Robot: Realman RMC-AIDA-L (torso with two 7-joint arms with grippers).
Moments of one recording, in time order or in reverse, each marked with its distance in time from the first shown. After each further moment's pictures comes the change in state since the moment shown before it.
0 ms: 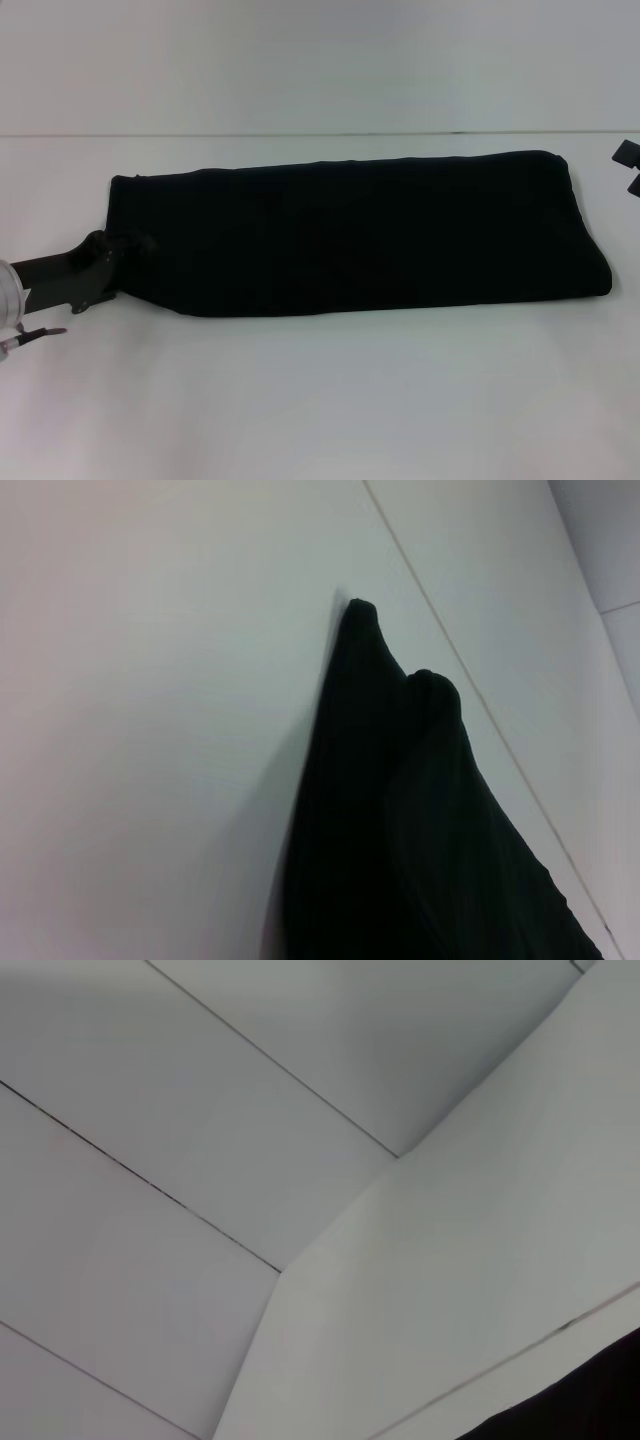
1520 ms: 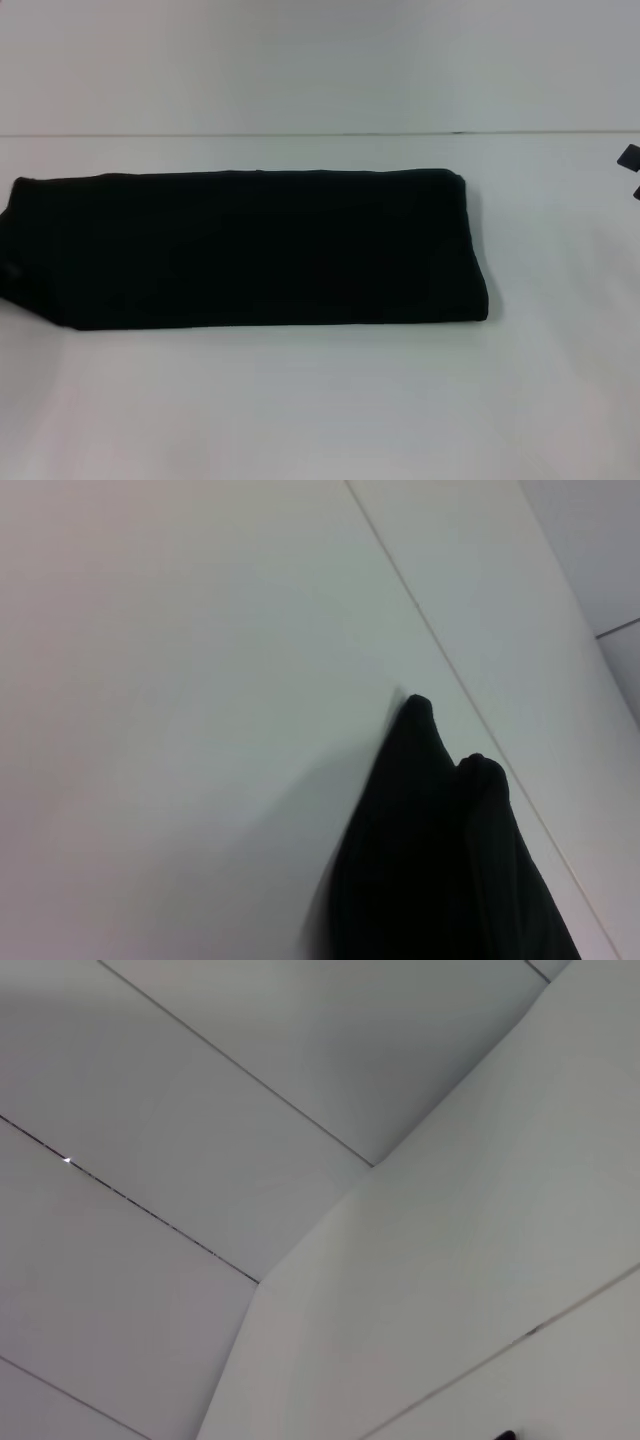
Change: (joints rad) left arm 0.148 -0.032 -0.139 0.150 -0.021 -0.106 0.069; right arm 0.000 -0.005 0.001 0.019 0.000 0.037 0.006
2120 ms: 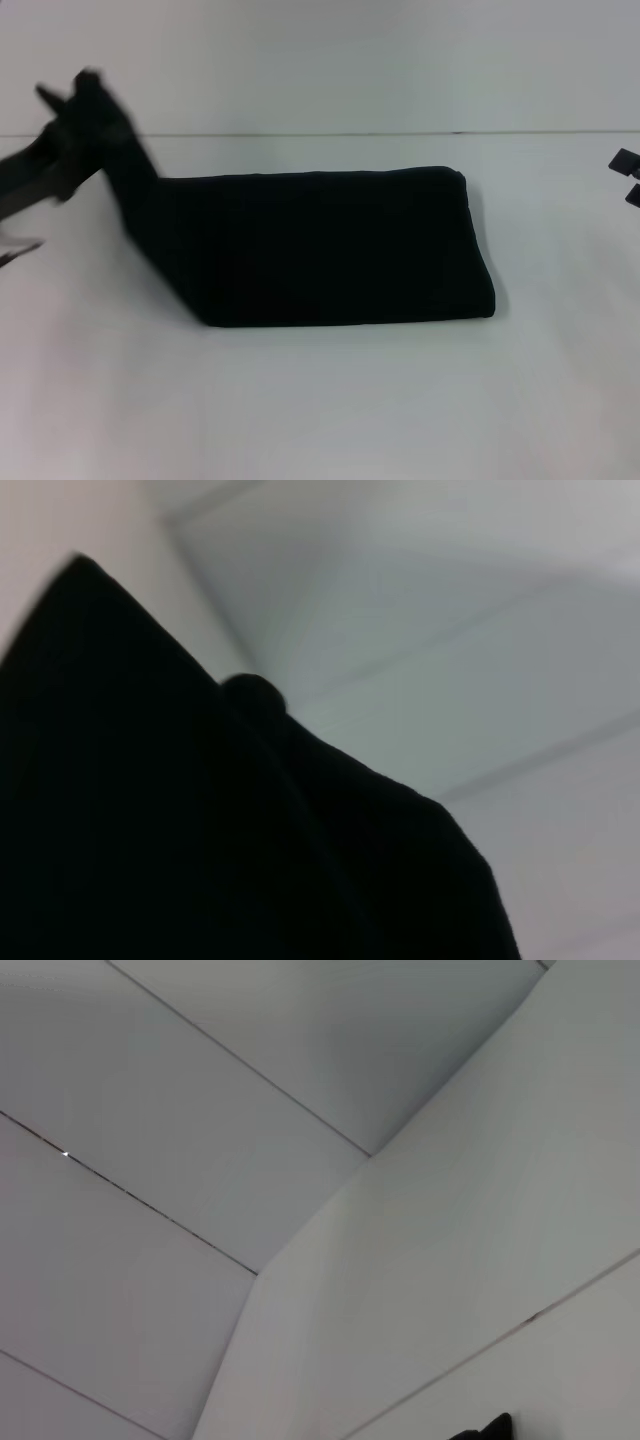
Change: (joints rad) left arm -0.097 -0.047 0.006 0.133 -0.214 0.410 0.120; right arm 0.007 0.000 -0.004 0.018 -0.006 0.004 -0.007
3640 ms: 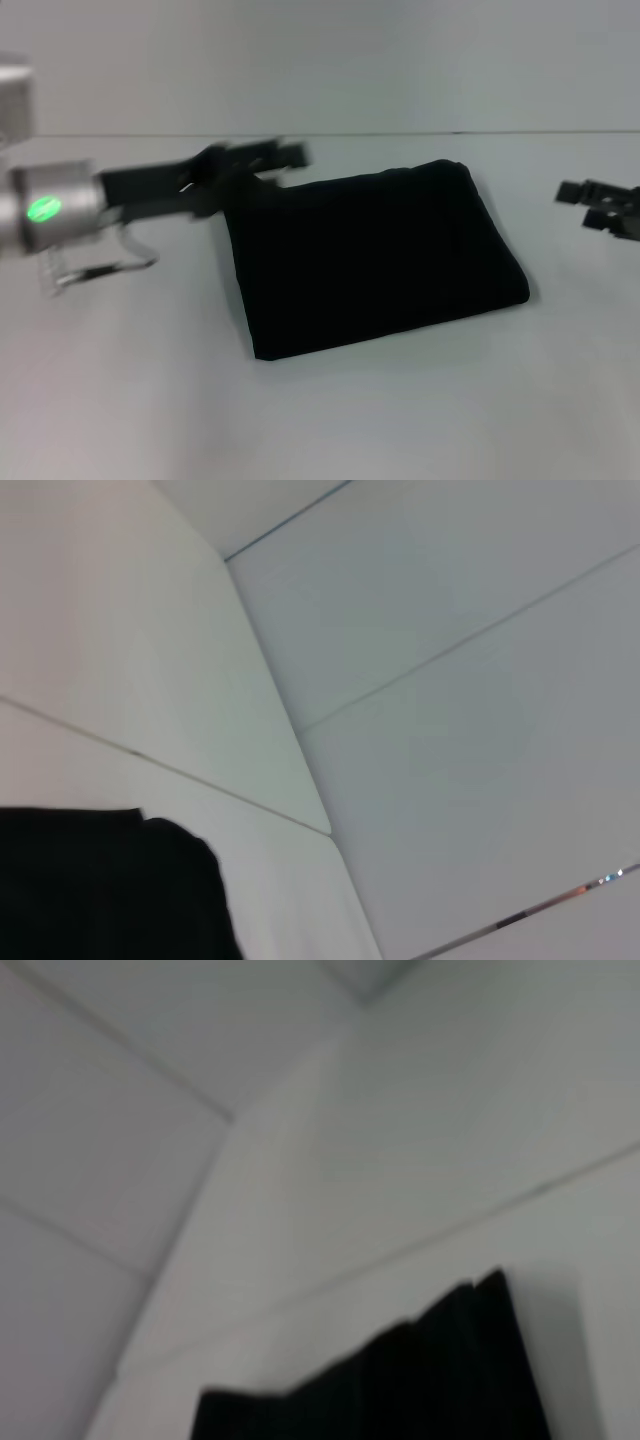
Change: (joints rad) left arm -0.100 0.047 0.394 -0.053 -0.086 0.098 -0.030; right arm 0.114 -0.057 -0.080 -0.007 -0.242 -0.017 0.140
